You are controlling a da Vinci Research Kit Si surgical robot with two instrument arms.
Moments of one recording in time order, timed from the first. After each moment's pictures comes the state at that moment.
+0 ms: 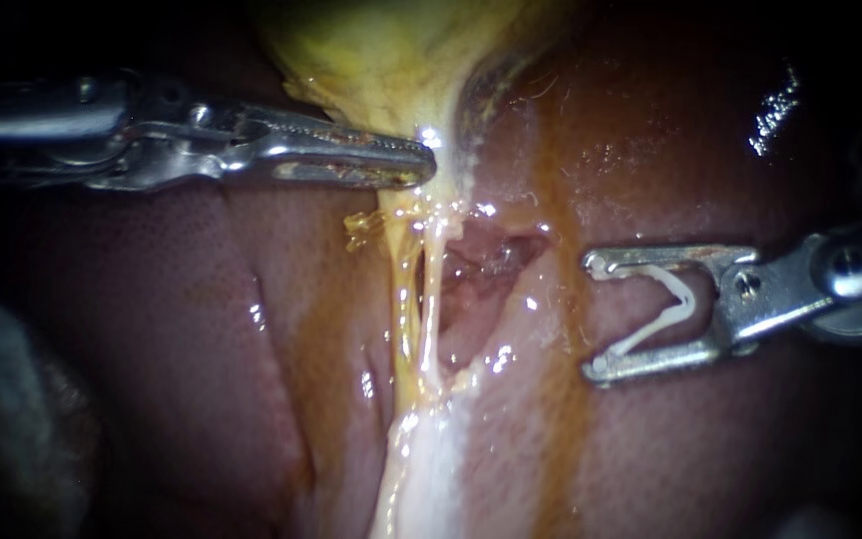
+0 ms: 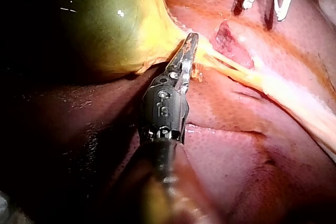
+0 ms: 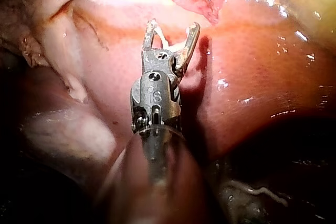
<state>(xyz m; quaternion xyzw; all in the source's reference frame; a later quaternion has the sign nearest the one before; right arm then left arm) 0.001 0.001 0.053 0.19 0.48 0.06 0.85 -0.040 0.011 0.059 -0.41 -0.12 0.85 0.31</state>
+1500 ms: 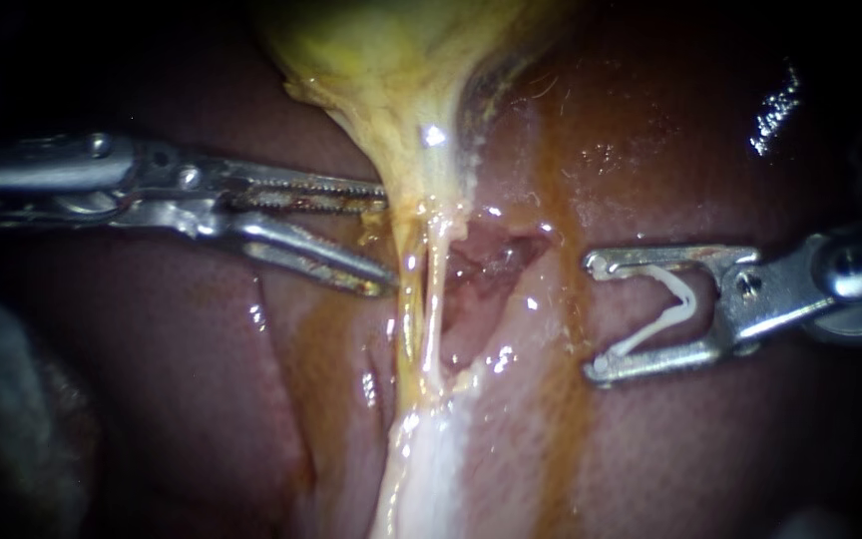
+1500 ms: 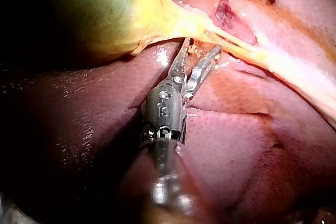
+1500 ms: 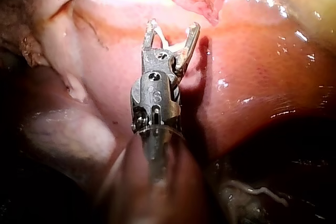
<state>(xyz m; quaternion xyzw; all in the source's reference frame) 0.001 0.001 0.053 0.19 0.48 0.06 0.85 -0.039 0.008 0.065 -0.42 -0.18 0.85 0.26</state>
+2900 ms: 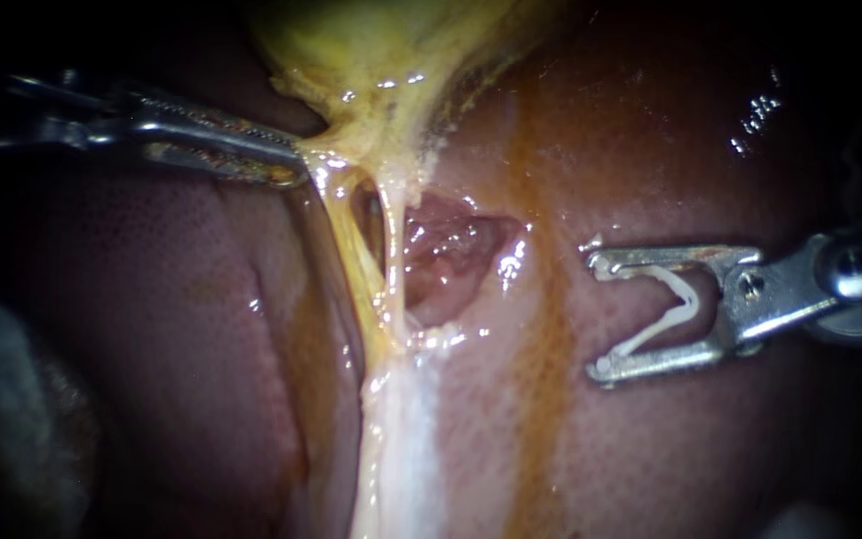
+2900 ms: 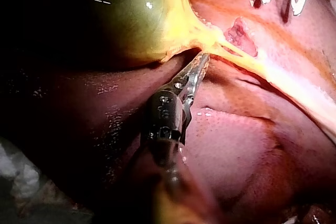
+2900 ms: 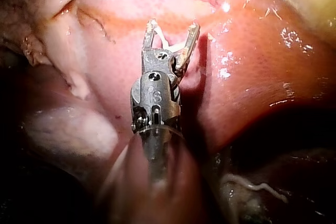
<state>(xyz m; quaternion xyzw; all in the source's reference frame) 0.001 0.001 0.053 0.19 0.49 0.06 0.85 -0.032 0.014 0.054 -0.40 -0.23 0.84 0.28</state>
